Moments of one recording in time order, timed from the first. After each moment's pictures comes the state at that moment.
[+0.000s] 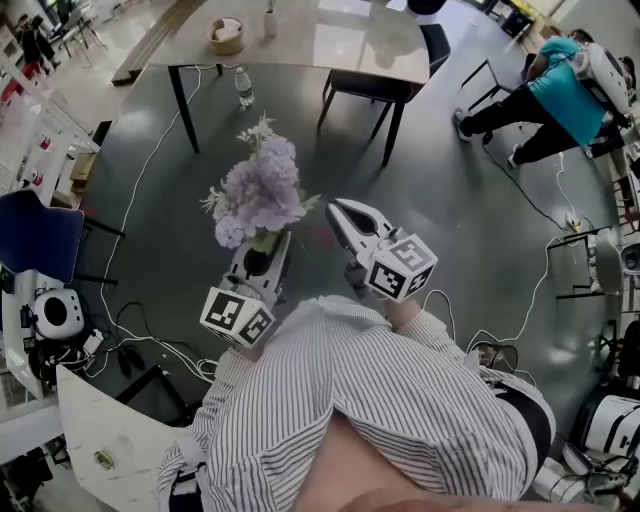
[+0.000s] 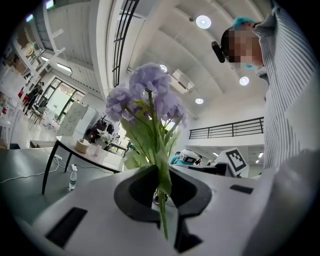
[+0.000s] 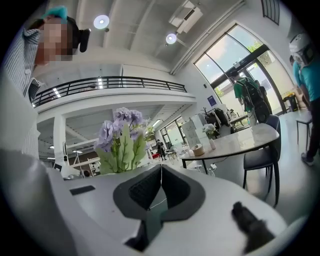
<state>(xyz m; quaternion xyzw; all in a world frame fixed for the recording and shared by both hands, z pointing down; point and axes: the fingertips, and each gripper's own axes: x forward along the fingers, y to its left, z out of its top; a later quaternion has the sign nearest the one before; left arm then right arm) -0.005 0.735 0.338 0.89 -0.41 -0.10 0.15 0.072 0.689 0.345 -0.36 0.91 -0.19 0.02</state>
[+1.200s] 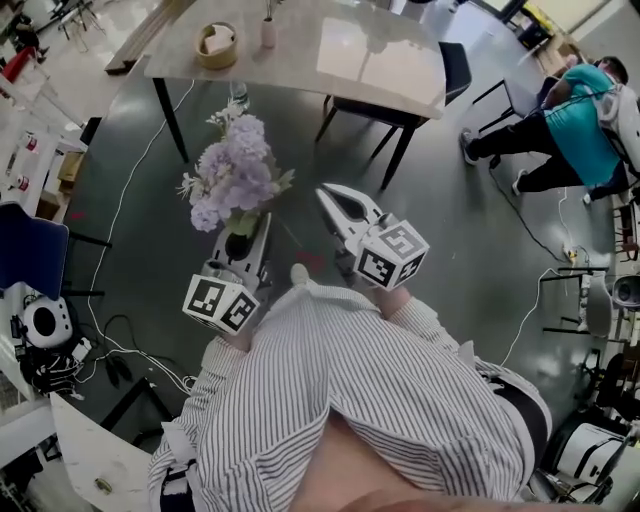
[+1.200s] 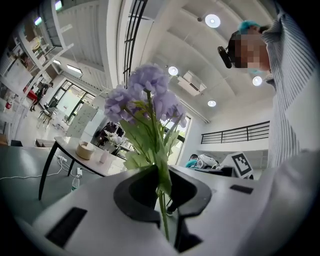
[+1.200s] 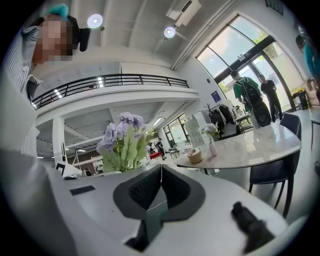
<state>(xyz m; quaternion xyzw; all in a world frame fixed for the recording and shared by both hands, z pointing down) -0.005 0.501 0.346 0.86 -0.46 -0.13 0.16 0.079 0.457 0.350 -0.33 0.93 -0.19 0.01</state>
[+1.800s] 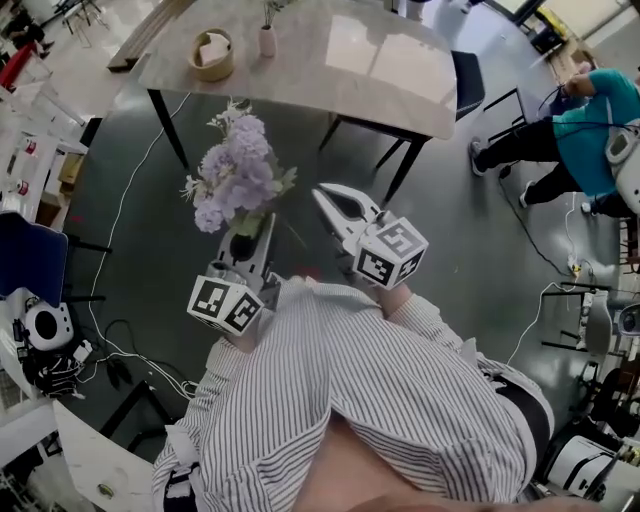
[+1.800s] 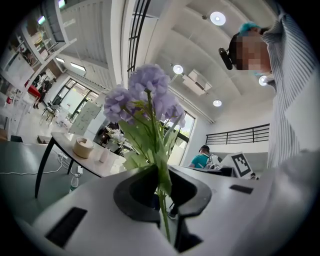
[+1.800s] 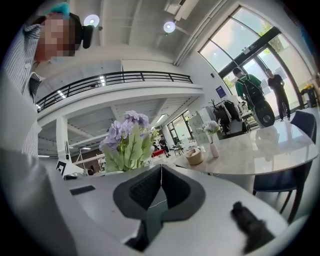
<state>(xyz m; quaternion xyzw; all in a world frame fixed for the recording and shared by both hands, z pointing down) 0.020 0.400 0.355 0.85 -0.47 -0.13 0.18 0.089 0.354 0.360 -0.29 0.94 -0.19 0.00</state>
